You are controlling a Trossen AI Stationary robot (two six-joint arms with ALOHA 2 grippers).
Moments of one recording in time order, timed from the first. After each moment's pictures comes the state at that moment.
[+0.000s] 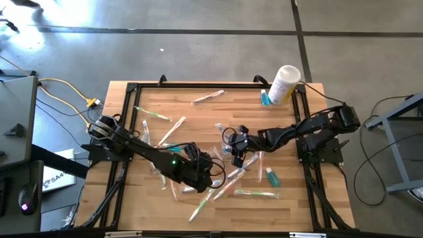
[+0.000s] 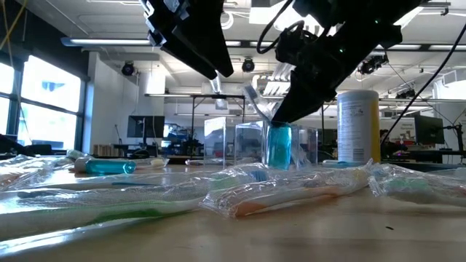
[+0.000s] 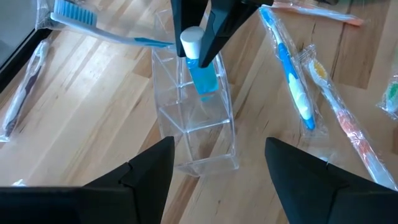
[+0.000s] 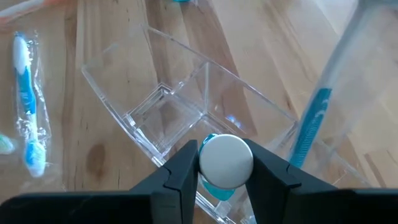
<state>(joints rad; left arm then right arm) -0.45 1.78 1.40 -0.65 -0.71 -0.66 0.12 1.58 0.82 -0.02 0.20 0.26</state>
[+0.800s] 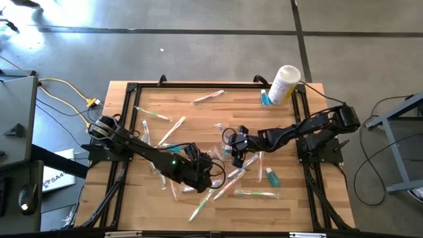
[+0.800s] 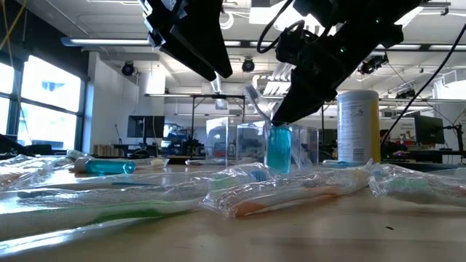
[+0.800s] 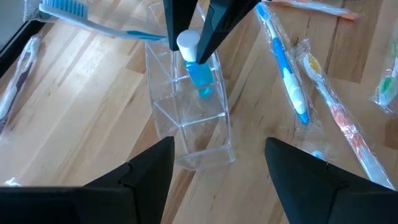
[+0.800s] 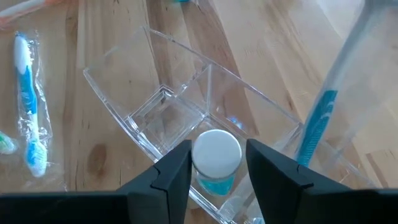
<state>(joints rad) -0.45 1.78 1.40 -0.65 -0.69 -0.66 0.12 1.57 0.82 -0.03 0.22 0.26</state>
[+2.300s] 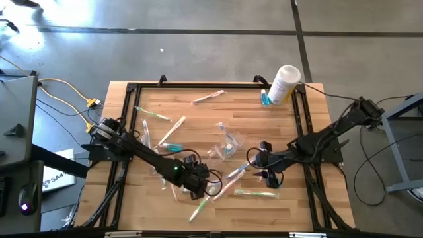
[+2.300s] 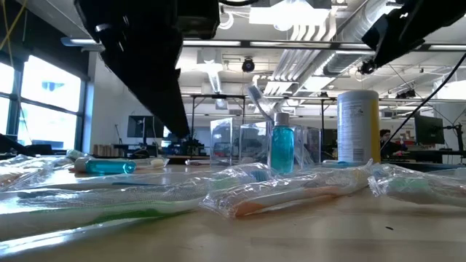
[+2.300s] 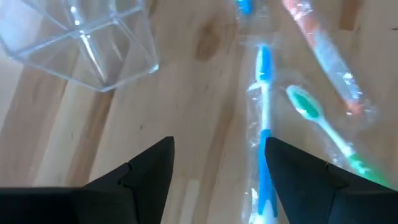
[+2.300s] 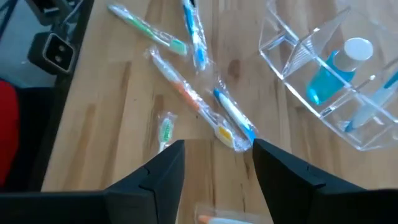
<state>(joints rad) -0.47 1.84 1.29 -0.57 -0.36 -0.66 0.49 1.18 0.81 -0.47 0.19 0.44</state>
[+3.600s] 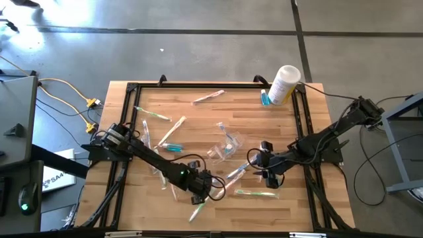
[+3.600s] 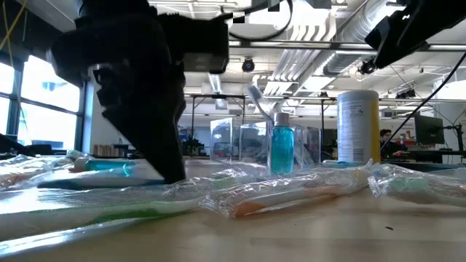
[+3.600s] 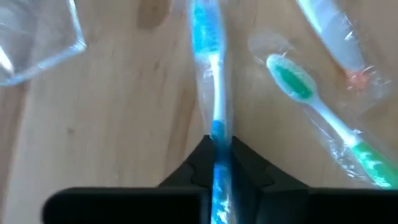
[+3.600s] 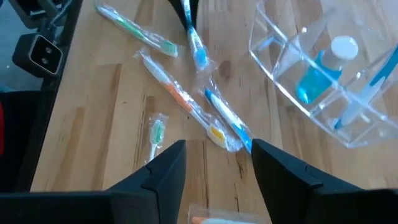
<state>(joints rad) -0.47 1.96 1.29 -0.48 -0.23 -0.60 0.51 1.18 0.80 -0.48 0.24 0.47</state>
